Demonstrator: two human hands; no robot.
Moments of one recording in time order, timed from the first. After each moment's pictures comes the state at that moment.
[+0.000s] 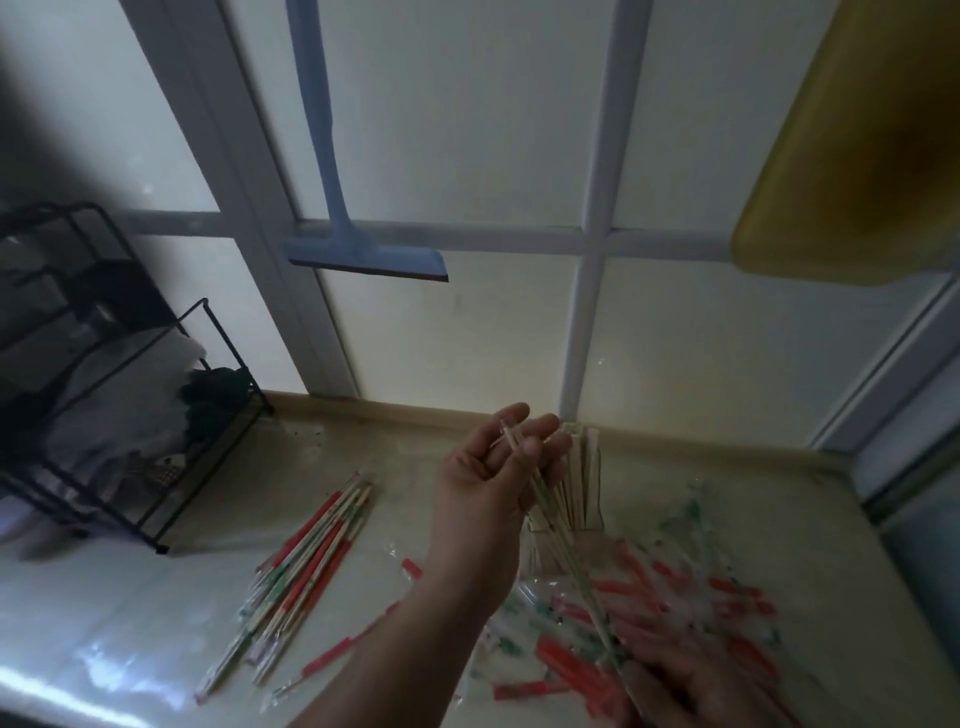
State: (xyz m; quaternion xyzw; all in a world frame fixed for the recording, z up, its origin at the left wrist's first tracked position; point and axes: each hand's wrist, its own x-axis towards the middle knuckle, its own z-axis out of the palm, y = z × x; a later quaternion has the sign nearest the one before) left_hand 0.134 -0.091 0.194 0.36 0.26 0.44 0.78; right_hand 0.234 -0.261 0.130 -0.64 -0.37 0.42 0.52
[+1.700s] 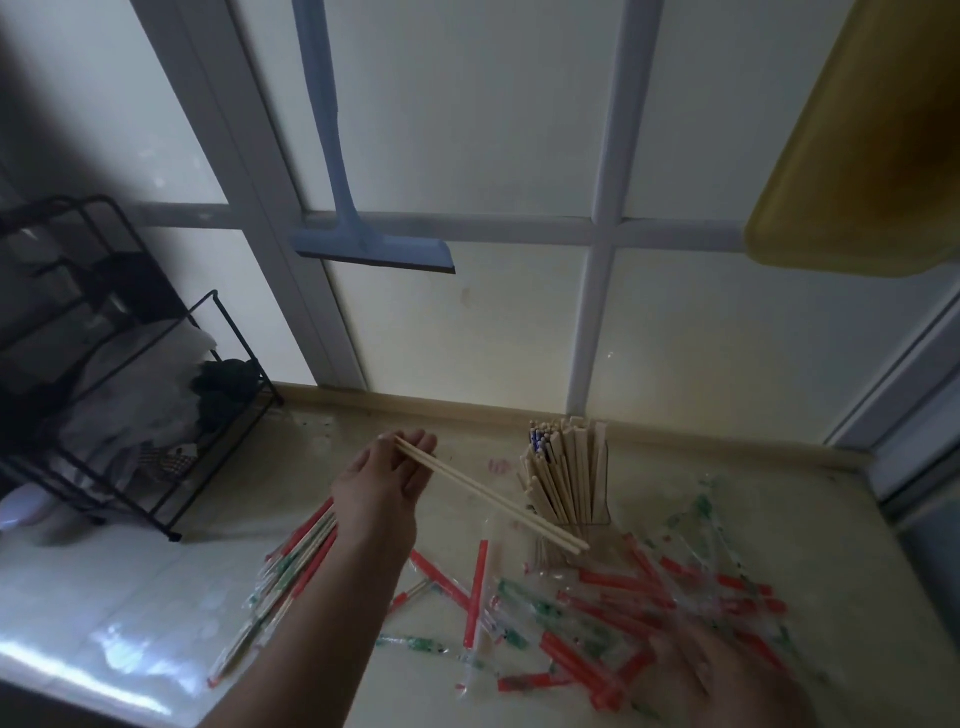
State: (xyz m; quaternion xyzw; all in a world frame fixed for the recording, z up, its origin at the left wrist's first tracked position) left_hand 0.088 -0.016 0.150 0.20 0.46 0.54 0.68; right_hand 0.296 -0.135 -0.235 -0.66 -0.52 0.15 0.52
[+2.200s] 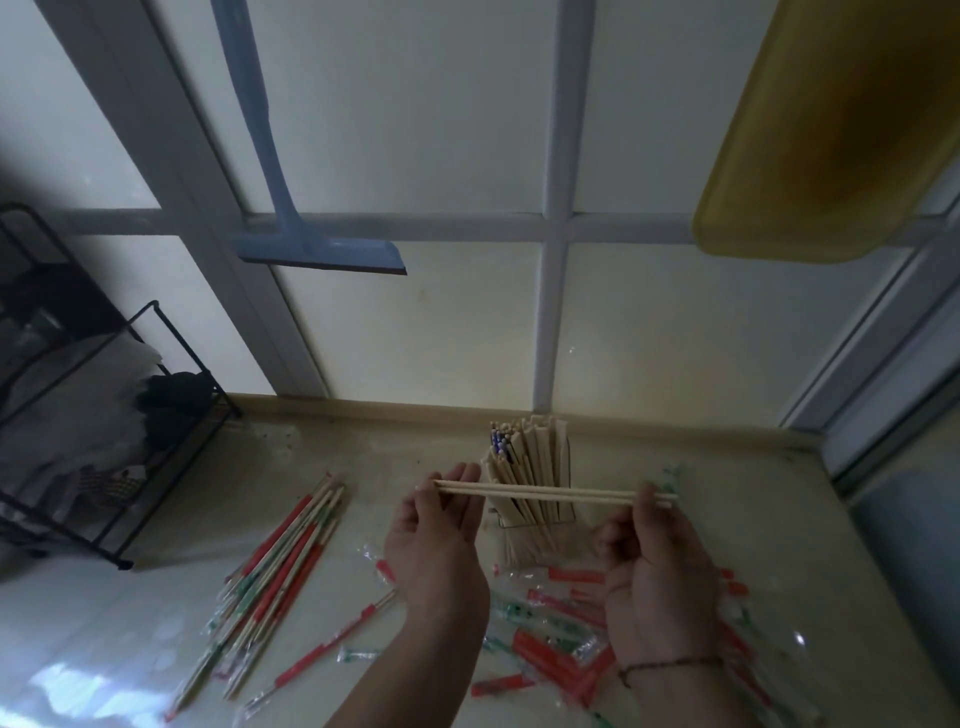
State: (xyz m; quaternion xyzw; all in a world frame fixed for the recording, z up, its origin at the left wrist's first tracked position) left_hand 0.154 -0.092 0.136 0.14 0.43 0.57 0.69; right_hand 0.253 -0.175 0.119 -0.43 -0.02 0.28 0.85
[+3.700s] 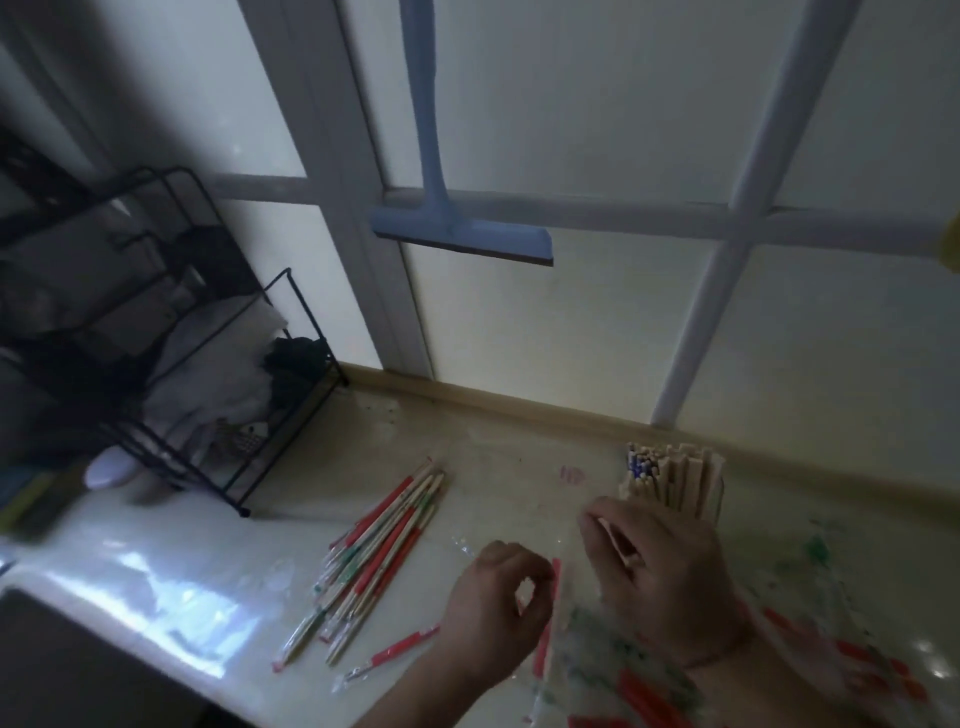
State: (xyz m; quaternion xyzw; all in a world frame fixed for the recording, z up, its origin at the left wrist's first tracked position) left_hand 0.053 -0.037 0.027 0.84 0.36 0.27 0.29; right_hand 0.228 -0.094 0.111 -0.58 -0.67 -0.11 0.44
